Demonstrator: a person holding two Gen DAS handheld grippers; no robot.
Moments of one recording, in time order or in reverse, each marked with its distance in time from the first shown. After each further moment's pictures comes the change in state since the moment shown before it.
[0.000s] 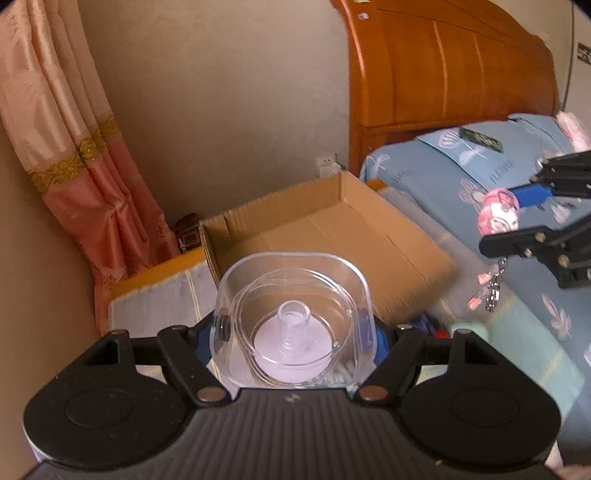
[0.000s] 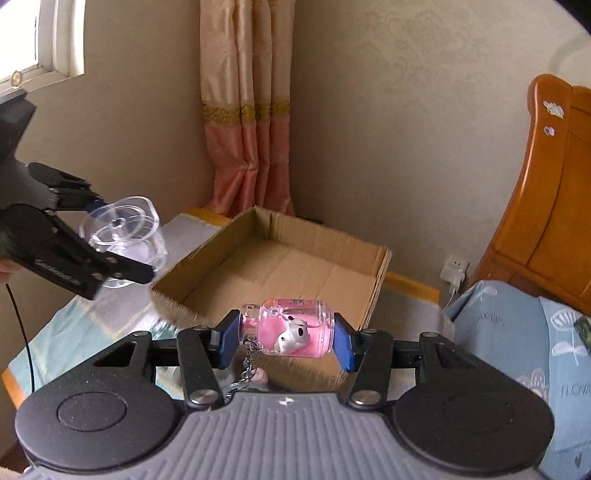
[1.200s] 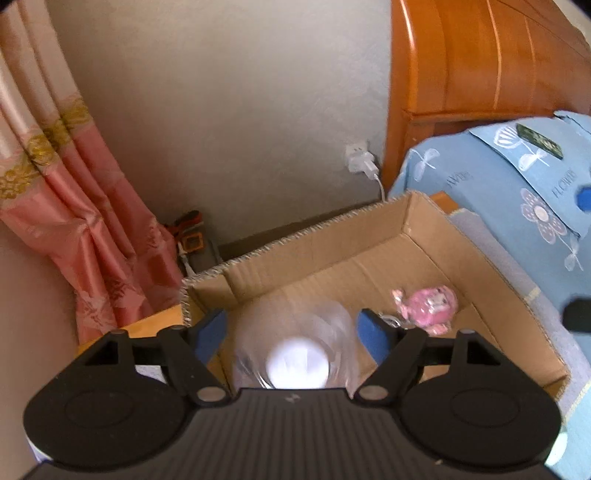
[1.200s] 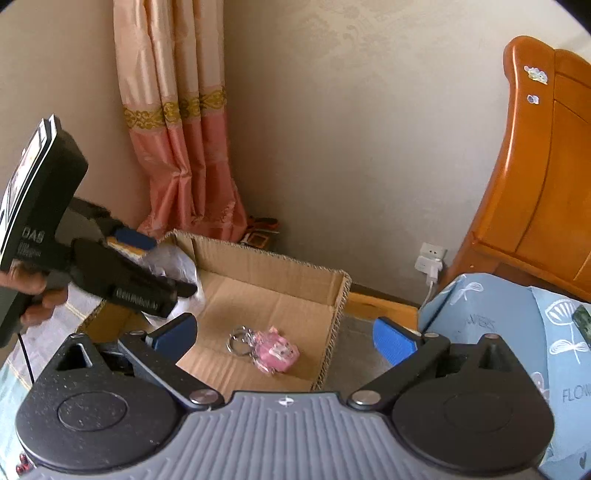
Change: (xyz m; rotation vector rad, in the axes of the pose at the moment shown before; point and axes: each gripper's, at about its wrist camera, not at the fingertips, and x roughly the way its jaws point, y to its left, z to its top) left arm 0.150 0.025 0.075 -0.024 0.071 0.055; right arm 0.098 -0.066 0.043 0.120 0.050 -0.097
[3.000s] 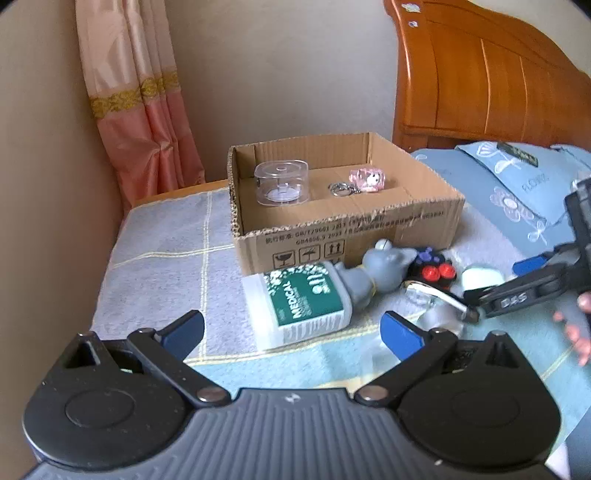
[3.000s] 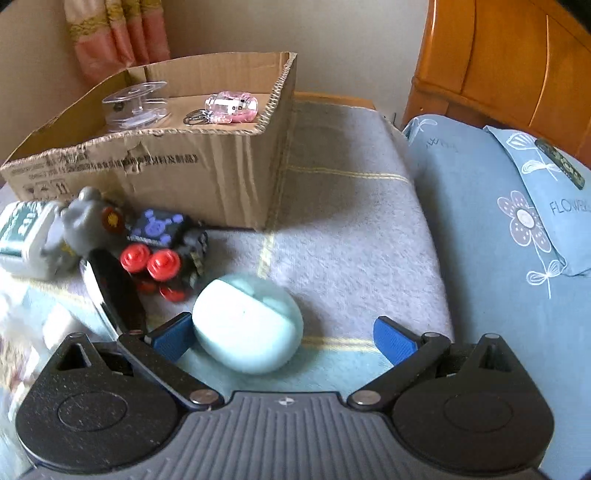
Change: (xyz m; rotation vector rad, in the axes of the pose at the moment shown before) left arm -0.140 -0.063 -0.226 -0.157 -0.147 0.072; right arm 0.001 0.020 -0.201 0.183 0.207 -0.140
